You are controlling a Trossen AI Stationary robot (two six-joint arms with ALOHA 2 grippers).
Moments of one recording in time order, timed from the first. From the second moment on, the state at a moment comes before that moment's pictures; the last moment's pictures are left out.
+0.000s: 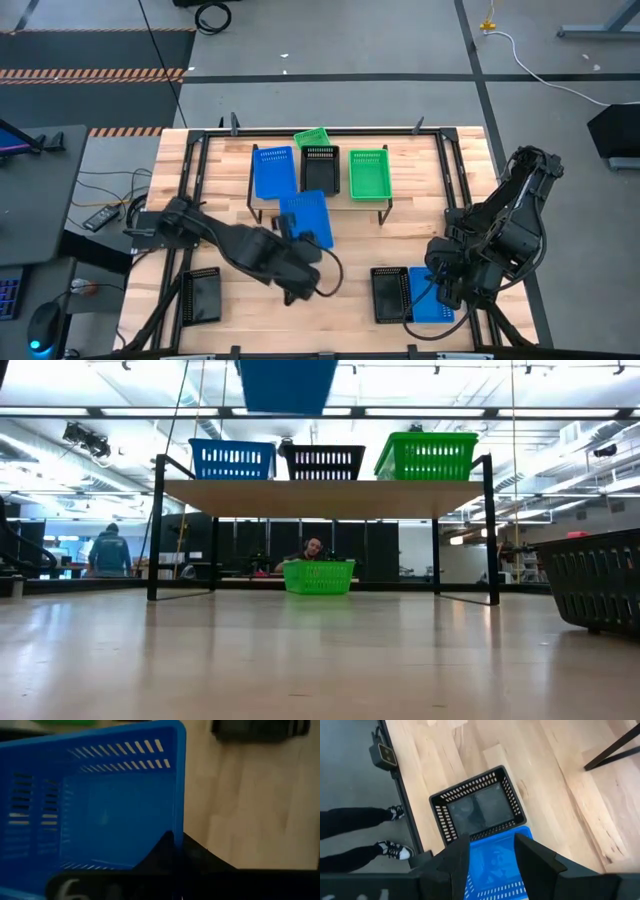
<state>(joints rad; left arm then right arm) -0.48 2.04 2.34 -1.57 -0.47 -0.57 0.93 1.34 1.42 -1.33 0.35 1.28</state>
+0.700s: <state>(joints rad) -0.25 1.69 2.00 -1.57 -0.47 -0.31 0.93 1.34 1.42 -1.34 0.37 1.31</state>
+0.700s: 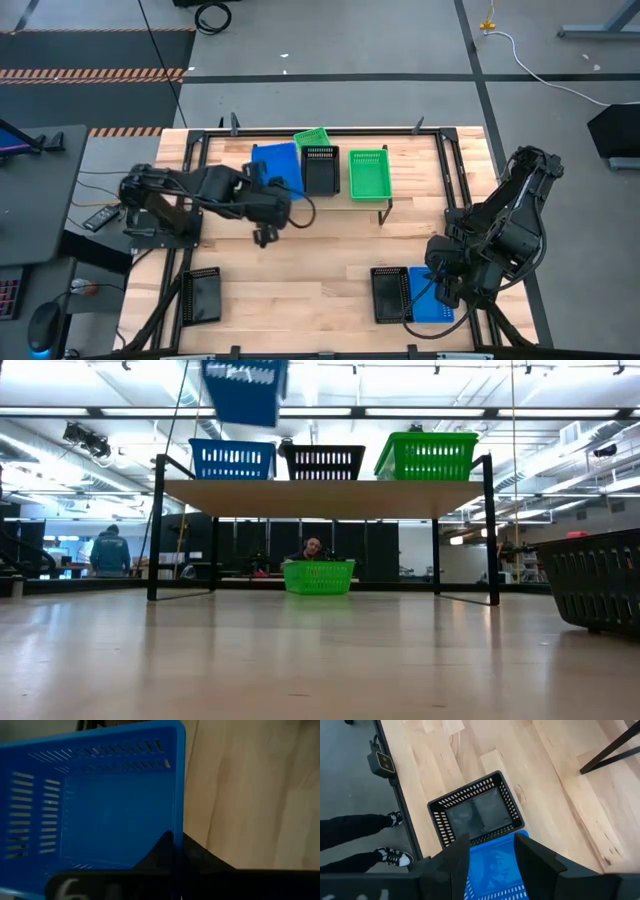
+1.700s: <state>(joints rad) -0.12 1.57 1.62 -1.35 -0.48 -0.24 0.93 1.34 1.42 -1.36 0.42 1.31</state>
